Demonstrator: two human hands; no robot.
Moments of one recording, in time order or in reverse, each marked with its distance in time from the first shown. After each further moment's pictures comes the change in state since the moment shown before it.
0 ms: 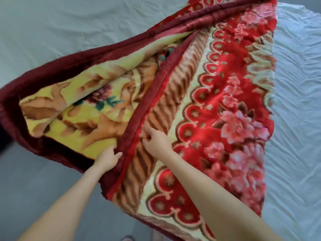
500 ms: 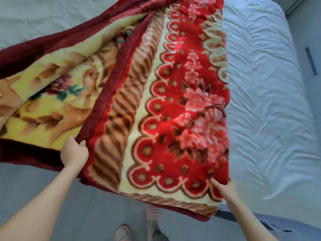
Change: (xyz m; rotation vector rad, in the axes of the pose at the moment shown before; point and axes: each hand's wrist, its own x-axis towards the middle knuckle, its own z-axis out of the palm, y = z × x) left_hand -0.015 -0.024 0.030 -0.075 0.479 0.019; right_hand -0.257 0.314 0.058 0.683 0.382 0.996
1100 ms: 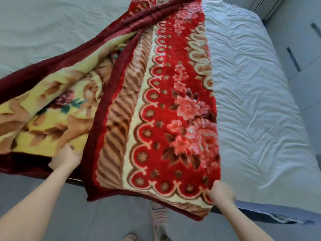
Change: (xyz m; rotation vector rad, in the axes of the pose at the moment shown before) left_hand 0.010 -0.016 -0.039 0.286 -0.105 -0.001; right_hand -0.089 -0.031 0.012 -0.894 0.085 -0.155
